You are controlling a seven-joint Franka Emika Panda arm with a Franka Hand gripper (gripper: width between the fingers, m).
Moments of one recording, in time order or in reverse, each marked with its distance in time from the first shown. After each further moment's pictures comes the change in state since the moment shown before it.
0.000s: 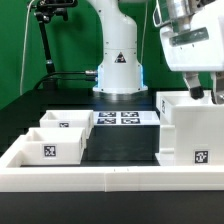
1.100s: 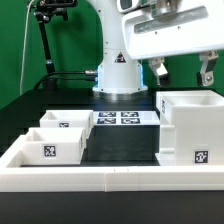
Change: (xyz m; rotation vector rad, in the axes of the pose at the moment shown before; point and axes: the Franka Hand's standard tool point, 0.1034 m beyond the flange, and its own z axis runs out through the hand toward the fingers) arm 0.027 0.023 -0.017 -0.135 0.009 -0.614
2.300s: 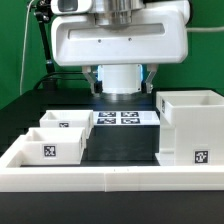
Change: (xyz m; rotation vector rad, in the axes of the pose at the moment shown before) arm 0.045 0.083 0.005 -0.109 0.008 -0.475
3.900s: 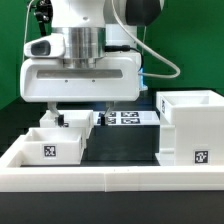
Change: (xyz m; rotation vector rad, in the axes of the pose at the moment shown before) arm -0.034 0.079 0.067 -0.053 0.051 -0.264
